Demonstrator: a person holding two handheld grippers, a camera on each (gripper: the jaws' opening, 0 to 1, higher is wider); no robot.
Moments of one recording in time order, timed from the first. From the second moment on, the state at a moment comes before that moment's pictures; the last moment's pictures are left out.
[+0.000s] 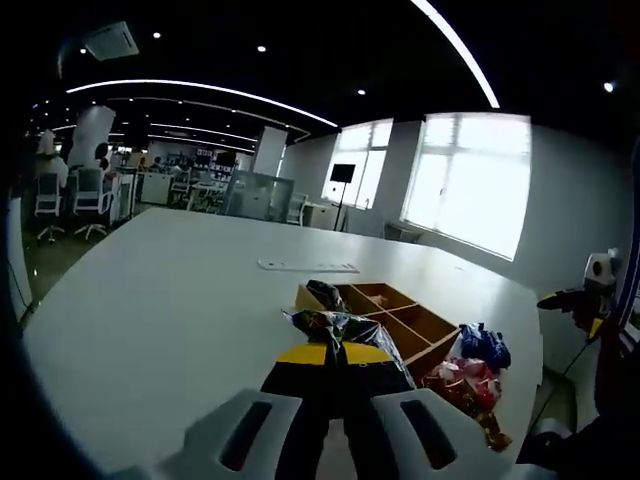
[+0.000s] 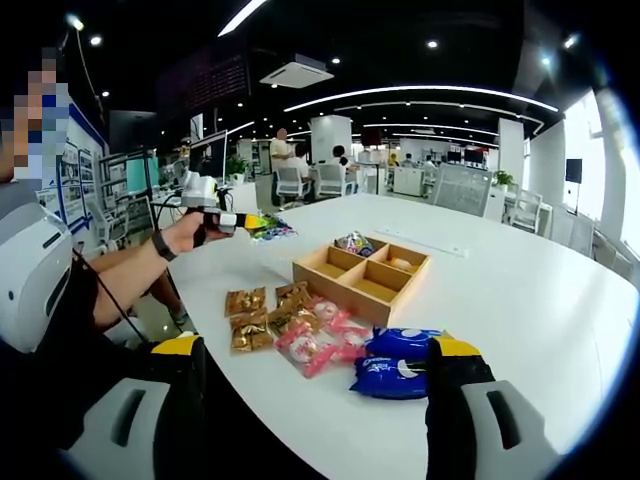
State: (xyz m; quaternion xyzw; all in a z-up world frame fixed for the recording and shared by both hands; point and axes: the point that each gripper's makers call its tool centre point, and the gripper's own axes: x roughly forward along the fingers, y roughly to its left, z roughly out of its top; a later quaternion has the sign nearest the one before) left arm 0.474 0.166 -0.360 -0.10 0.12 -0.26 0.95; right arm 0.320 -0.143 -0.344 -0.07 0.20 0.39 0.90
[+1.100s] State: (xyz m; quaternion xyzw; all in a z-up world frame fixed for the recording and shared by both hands) left arm 0.557 0.095 -0.315 -0.09 0.10 -0.27 0.95; right arm 0.323 -0.162 -0.345 -0.06 0.20 0.37 0.90
